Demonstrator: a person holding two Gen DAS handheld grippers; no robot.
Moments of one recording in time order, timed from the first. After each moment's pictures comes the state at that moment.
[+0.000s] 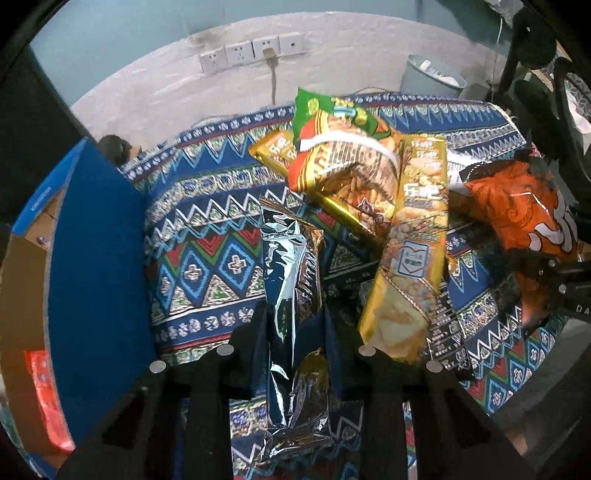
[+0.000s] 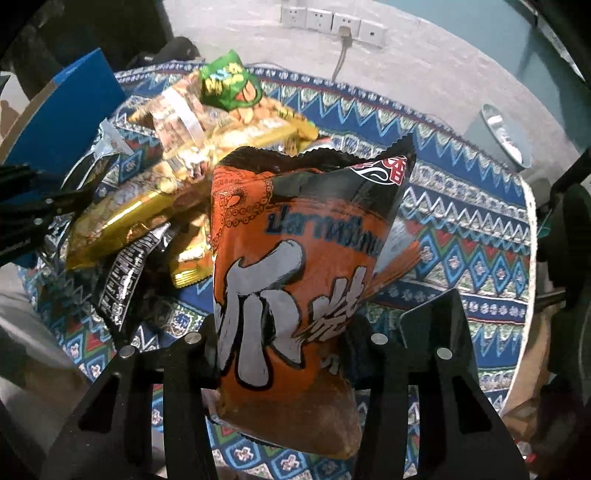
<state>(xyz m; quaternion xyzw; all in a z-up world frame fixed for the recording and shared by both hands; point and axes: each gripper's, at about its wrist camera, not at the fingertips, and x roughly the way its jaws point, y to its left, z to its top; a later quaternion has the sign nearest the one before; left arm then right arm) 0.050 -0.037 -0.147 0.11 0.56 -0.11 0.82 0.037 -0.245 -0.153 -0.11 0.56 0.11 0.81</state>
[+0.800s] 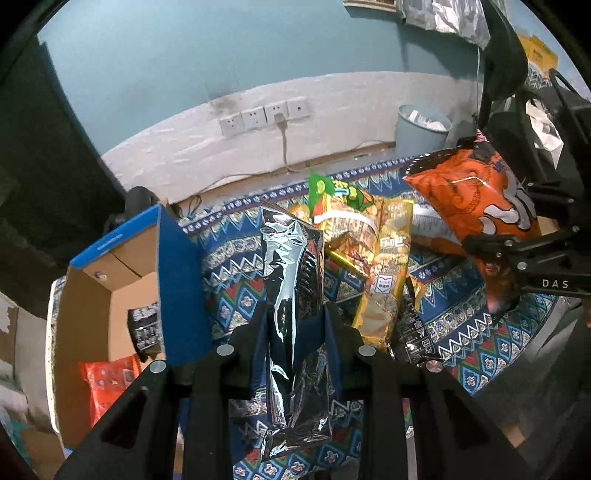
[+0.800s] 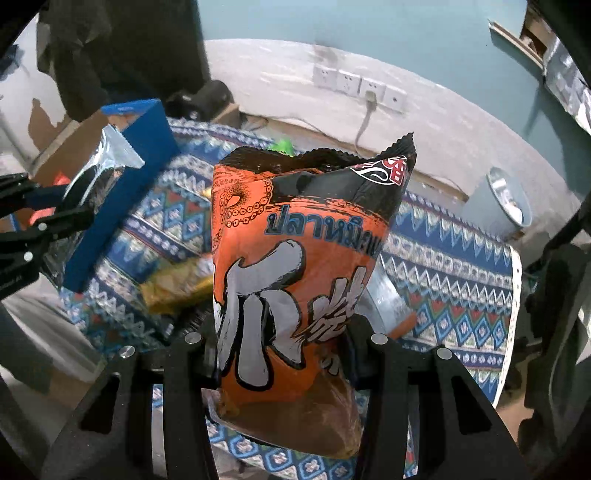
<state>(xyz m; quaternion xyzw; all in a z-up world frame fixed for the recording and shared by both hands) 0.010 -0.018 -0.058 0.12 0.46 -0.11 0.87 0.021 -0.197 -0.083 -0.13 0.48 0.16 0.85</state>
